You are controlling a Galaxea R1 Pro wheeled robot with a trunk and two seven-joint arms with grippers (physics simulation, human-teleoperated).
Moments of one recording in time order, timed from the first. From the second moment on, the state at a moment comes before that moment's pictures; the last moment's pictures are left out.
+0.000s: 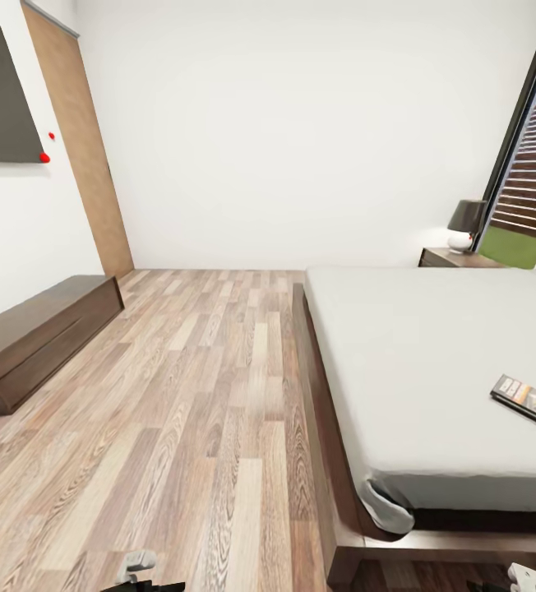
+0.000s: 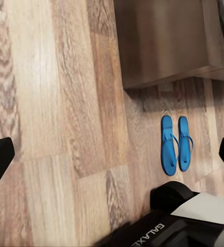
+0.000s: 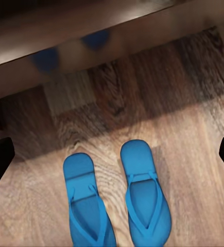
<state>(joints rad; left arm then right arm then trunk) -0.38 0.13 0.59 -0.32 -0.40 0.19 -0.99 -0.36 -0.39 -0.20 -0.24 -0.21 0.10 0.28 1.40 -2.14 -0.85</state>
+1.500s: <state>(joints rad) -0.38 0.13 0.59 -0.32 -0.40 0.19 -0.99 -0.36 -0.39 -0.19 -0.24 -0.21 0.10 0.28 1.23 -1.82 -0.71</state>
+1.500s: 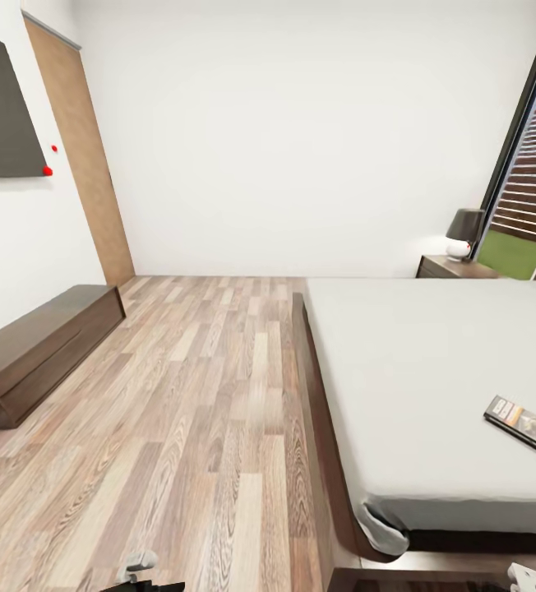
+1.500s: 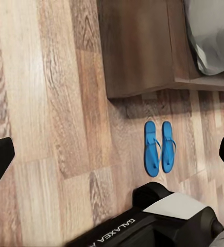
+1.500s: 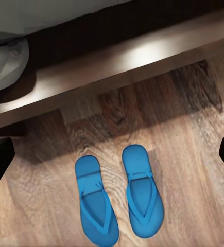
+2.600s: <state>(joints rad) -0.38 0.13 0.59 -0.32 -0.40 0.19 -0.99 -0.36 -0.39 -0.19 -0.24 -0.21 0.10 0.28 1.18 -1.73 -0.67</state>
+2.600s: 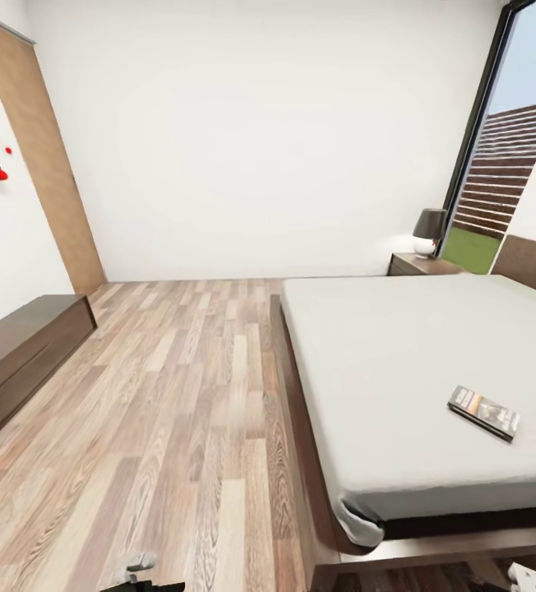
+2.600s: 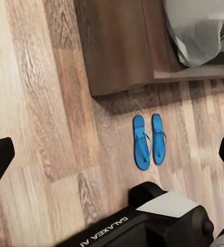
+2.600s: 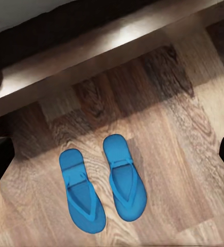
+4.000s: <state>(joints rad) -0.38 0.13 0.59 -0.32 -0.40 0.19 -0.99 -0.36 -0.39 -0.19 -0.24 -0.21 0.10 0.28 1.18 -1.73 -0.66</state>
